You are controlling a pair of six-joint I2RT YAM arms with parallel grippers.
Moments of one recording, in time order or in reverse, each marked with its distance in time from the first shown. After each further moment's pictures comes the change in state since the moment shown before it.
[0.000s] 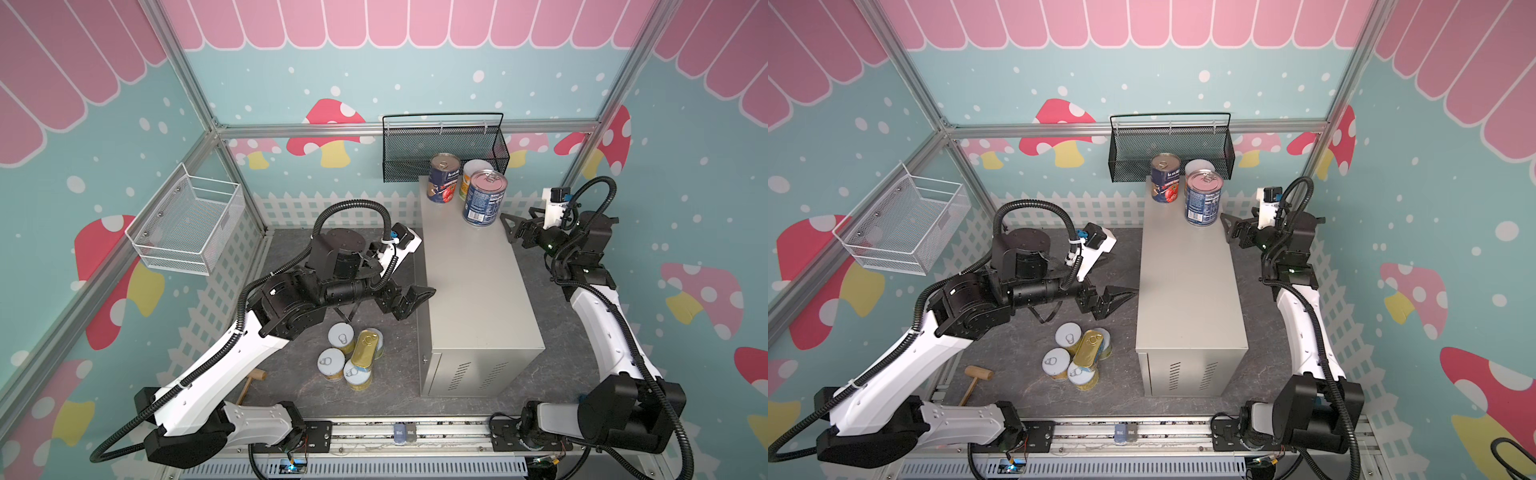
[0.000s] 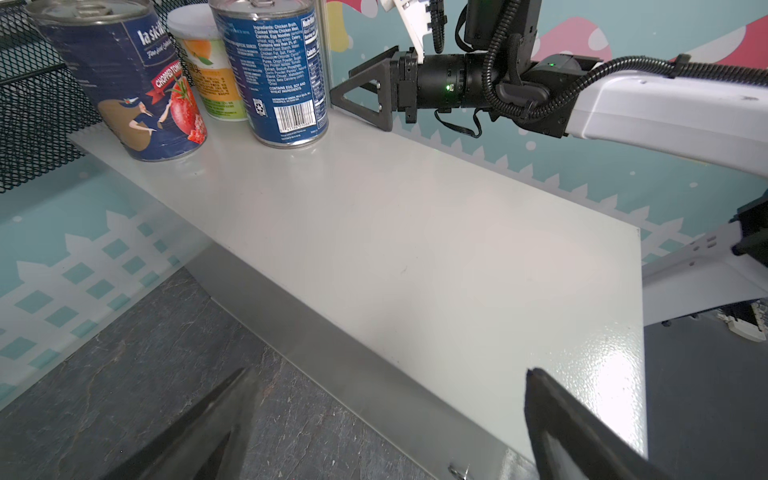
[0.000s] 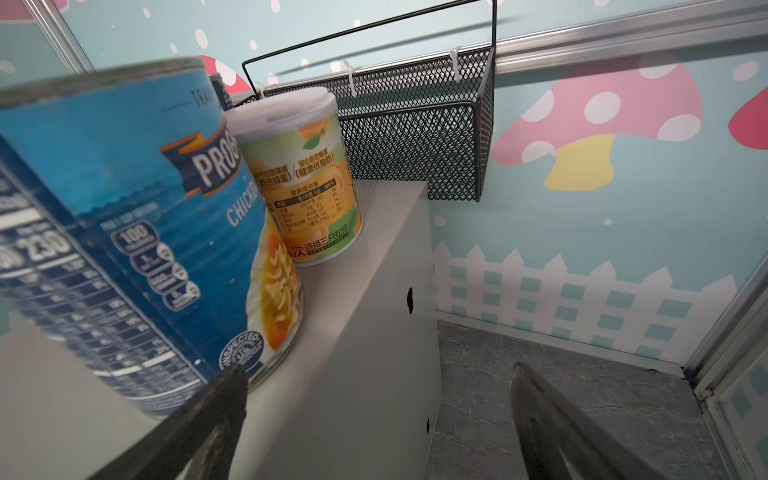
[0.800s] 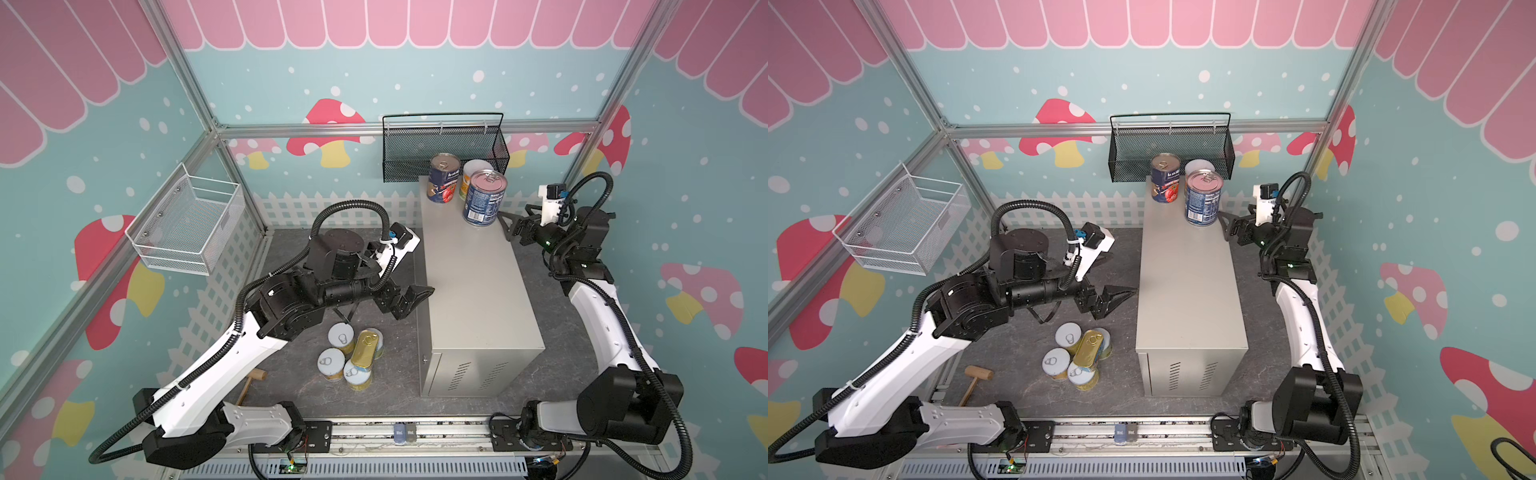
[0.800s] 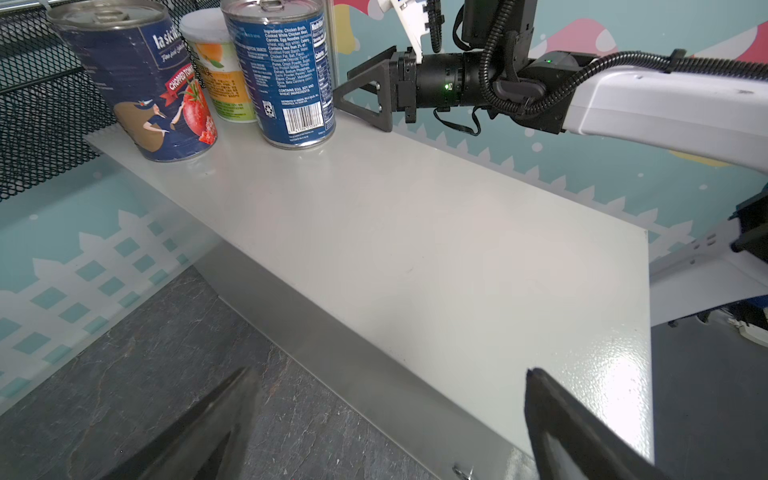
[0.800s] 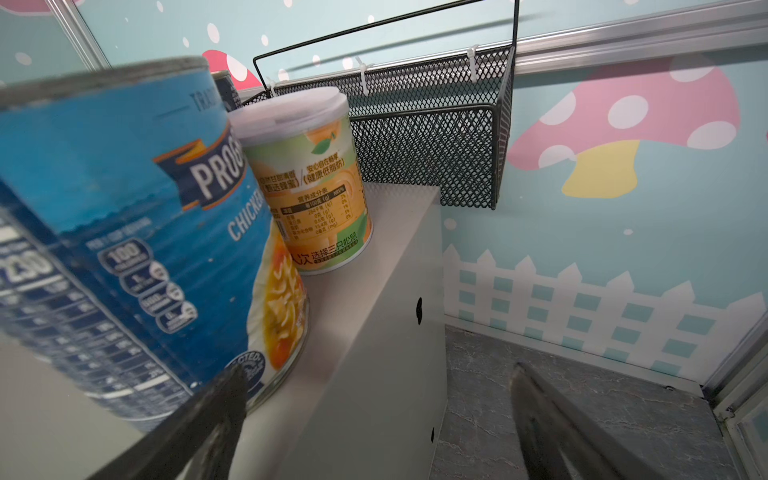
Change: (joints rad) left arm -0.001 -0.006 -0.002 0.000 -0.018 0.000; right arm 0.009 0.039 0.041 -0.013 -0.021 -0.020
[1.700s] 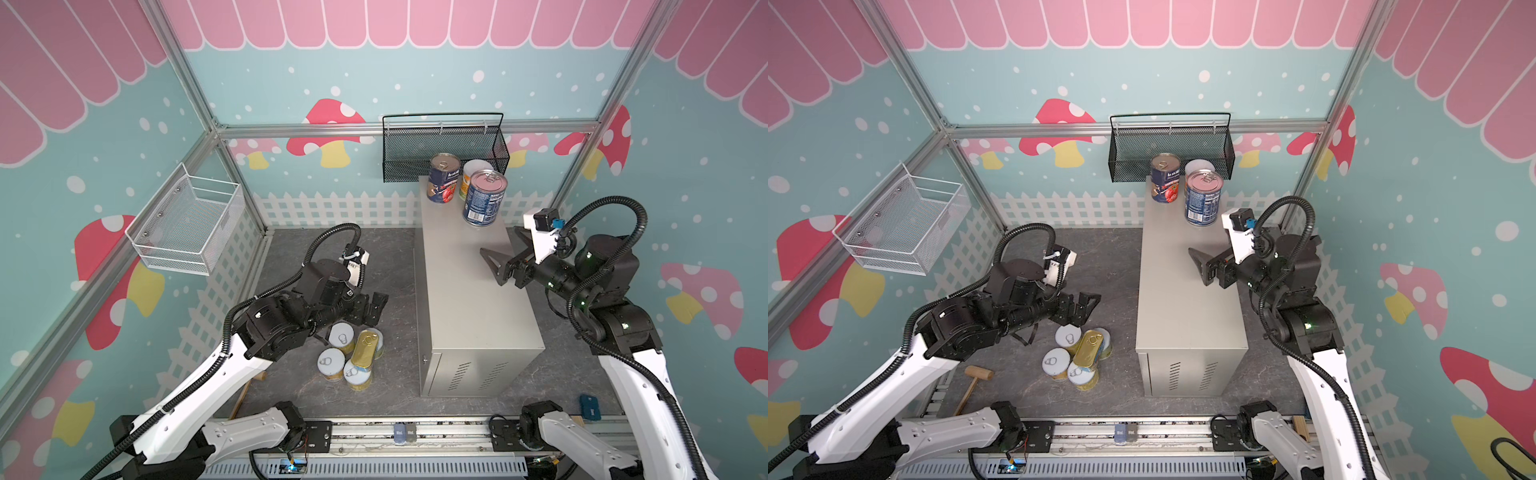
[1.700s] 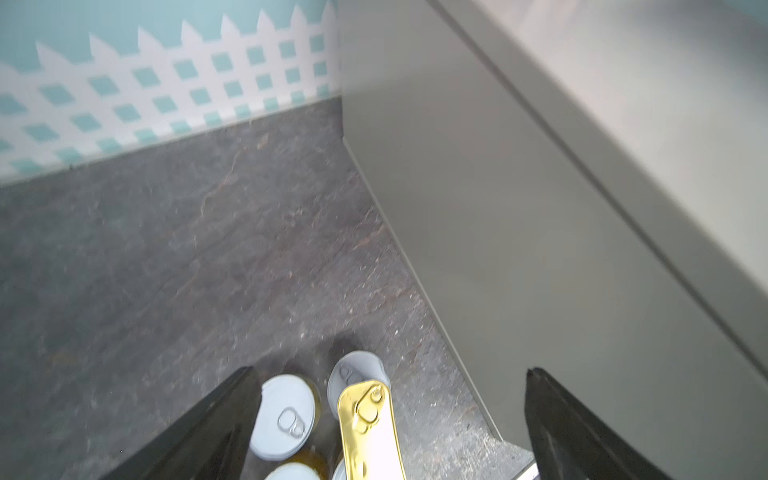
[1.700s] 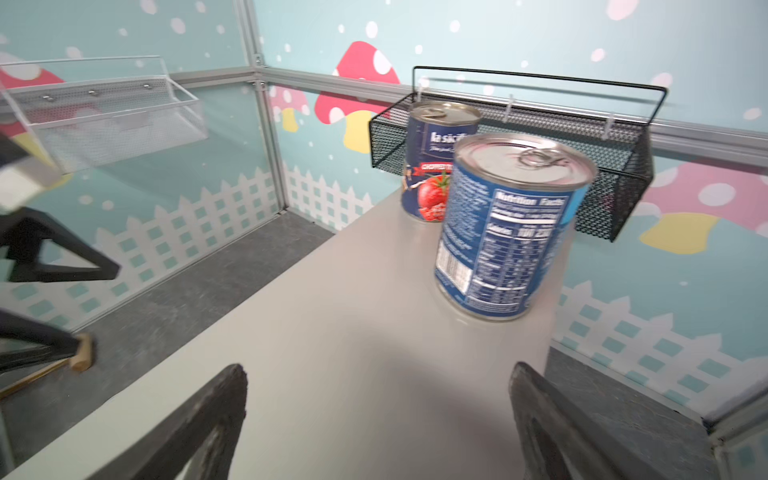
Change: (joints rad) left arm 0.095 -0.200 -0.322 -0.177 -0.336 -0.354; right arm 0.360 -0.446 0.072 -0.555 0.182 -0.187
